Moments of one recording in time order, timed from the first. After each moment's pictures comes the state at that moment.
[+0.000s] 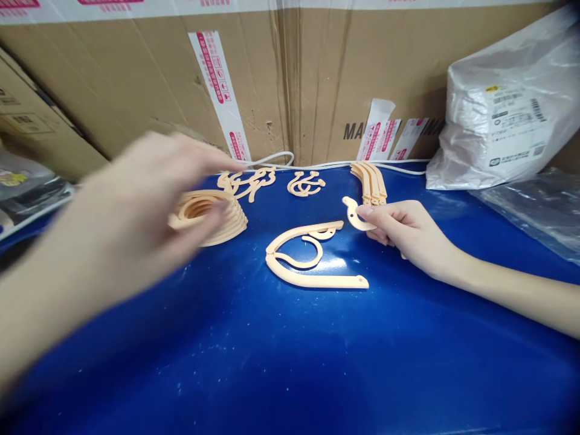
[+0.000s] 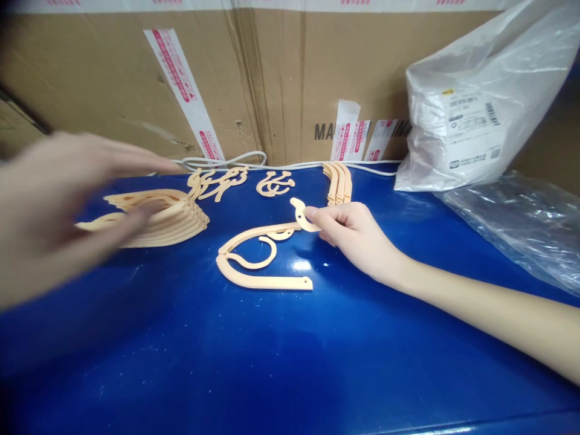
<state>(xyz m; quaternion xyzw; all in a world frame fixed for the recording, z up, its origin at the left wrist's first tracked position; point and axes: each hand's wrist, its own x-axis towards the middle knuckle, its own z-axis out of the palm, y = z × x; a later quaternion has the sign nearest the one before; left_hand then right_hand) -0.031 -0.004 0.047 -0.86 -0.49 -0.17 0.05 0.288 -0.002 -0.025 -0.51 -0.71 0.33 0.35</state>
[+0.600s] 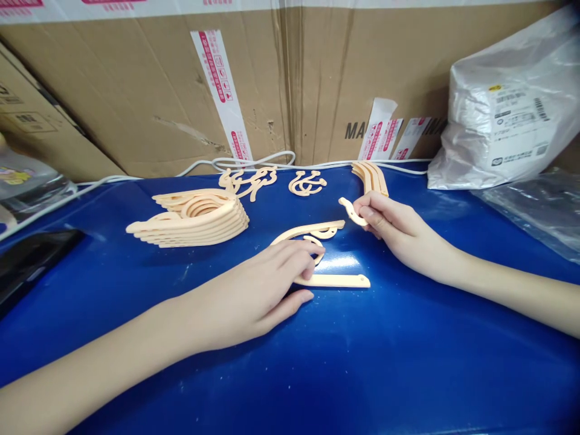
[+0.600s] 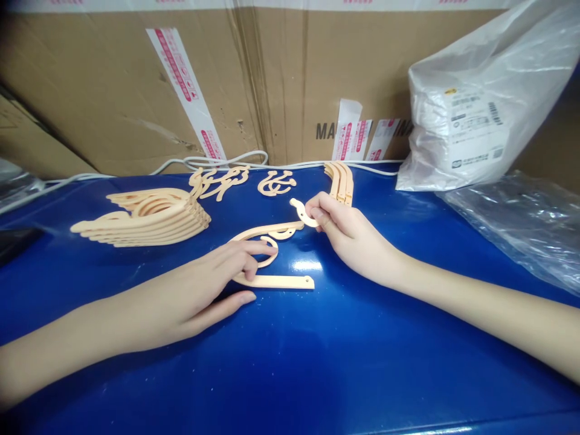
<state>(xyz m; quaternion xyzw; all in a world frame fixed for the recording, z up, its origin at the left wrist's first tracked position) 0.025 -0.024 -0.015 -0.95 -0.26 -0.10 -0.17 0.289 0.002 -0.031 -0.46 -0.78 0.24 0.34</state>
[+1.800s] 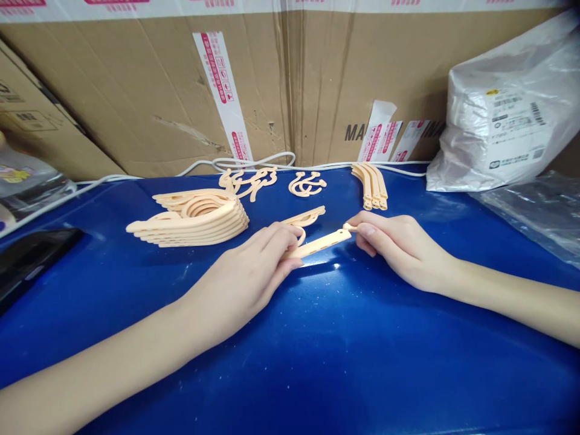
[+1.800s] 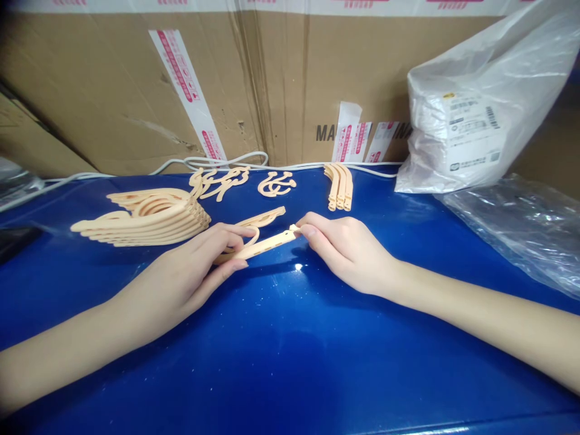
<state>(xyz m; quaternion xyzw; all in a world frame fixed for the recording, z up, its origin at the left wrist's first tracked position) 0.026 -0.027 -0.015 -0.90 -0.37 -0.20 -0.08 0.283 -0.013 -0.022 -0.42 -0.85 0.18 0.26</state>
